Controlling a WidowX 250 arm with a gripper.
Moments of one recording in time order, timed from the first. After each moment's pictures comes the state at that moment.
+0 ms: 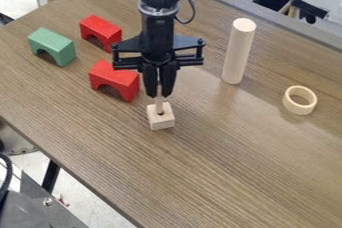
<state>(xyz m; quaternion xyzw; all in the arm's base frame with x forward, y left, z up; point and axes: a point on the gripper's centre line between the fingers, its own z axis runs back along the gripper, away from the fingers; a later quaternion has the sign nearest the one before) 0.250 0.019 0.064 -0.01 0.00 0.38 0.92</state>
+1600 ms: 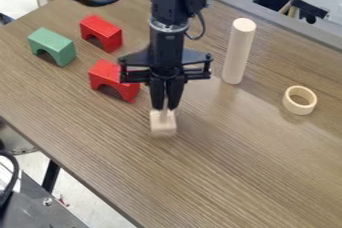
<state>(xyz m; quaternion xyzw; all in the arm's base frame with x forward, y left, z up) 0.244 -0.002 0.057 0.00 -0.01 0.37 0.93</state>
